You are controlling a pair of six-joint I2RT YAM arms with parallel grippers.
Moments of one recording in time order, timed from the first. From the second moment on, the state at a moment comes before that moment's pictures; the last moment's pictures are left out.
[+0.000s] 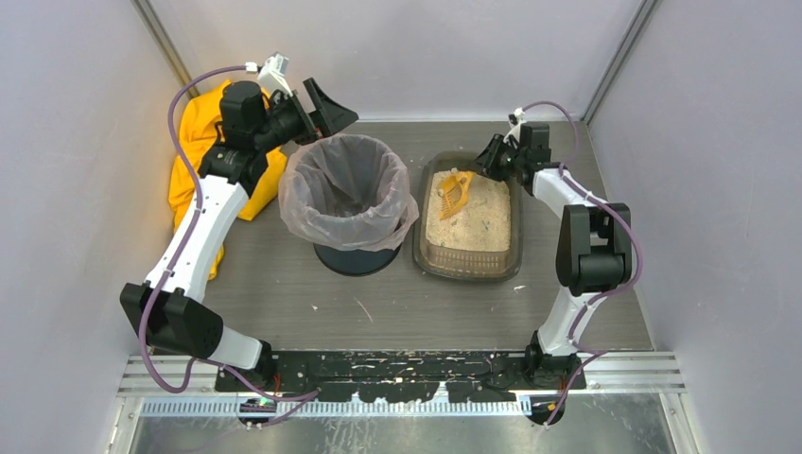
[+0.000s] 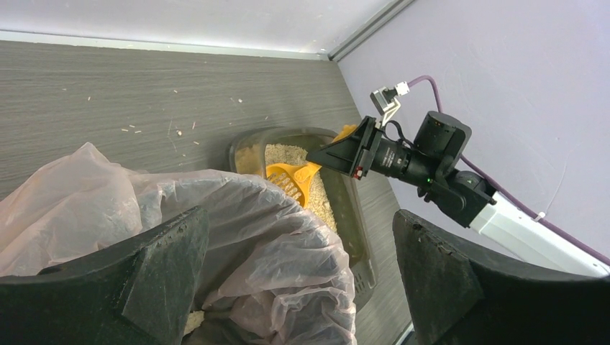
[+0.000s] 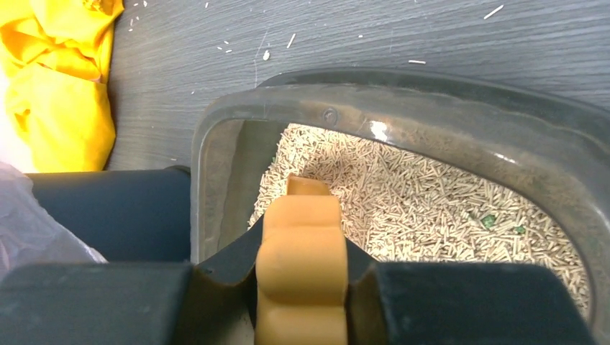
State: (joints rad) left arm -0.23 1.45 1.54 -0.27 0.46 -0.61; right arm 0.04 1.85 1.29 -0.07 -0.48 0.46
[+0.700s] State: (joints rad) left arm -0.23 1.45 1.53 -0.26 0.47 -0.61; right arm -0.17 1.75 1.00 0.22 -0.66 0.77
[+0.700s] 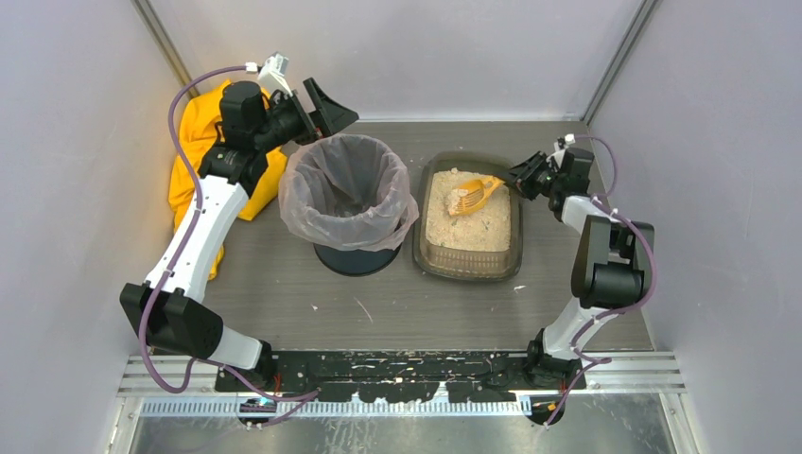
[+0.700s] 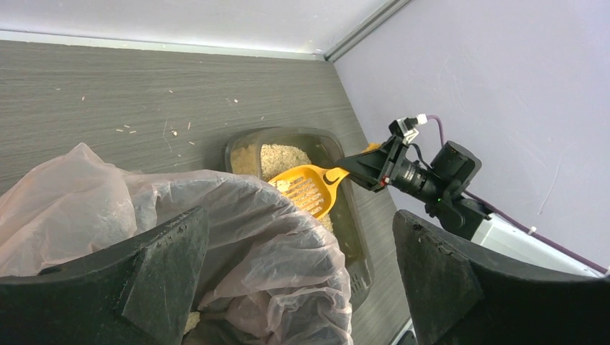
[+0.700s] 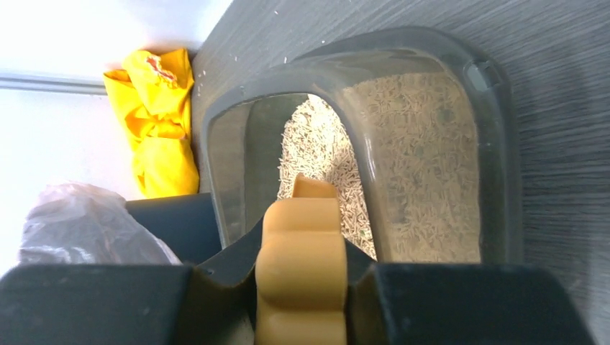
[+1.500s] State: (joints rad) left arm -0.23 1.45 1.53 -0.22 0.49 -0.64; right arm -0.35 1.59 0.73 0.83 -0.90 1.30
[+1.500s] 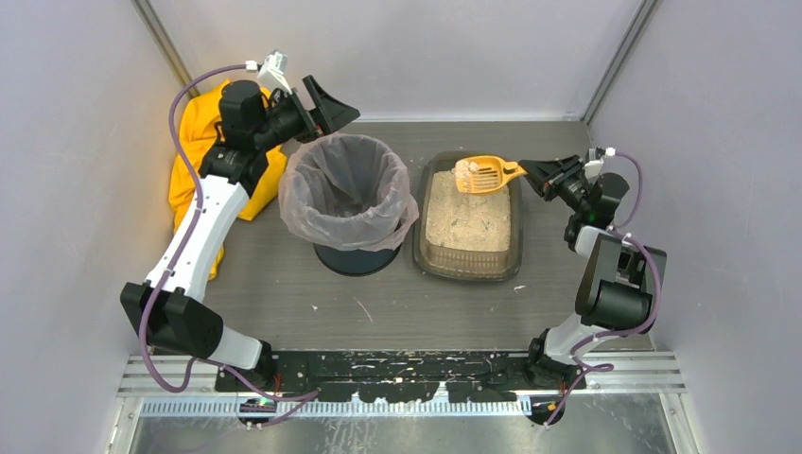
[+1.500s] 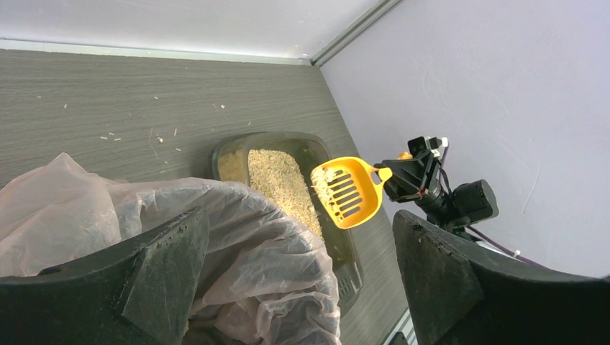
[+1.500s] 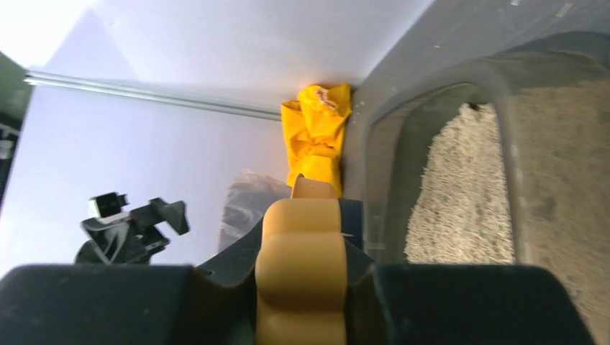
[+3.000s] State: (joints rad) left arm -0.23 1.48 1.53 -0.17 0.51 -0.70; right arm -0.36 1.68 0.69 1.35 -0.94 1.70
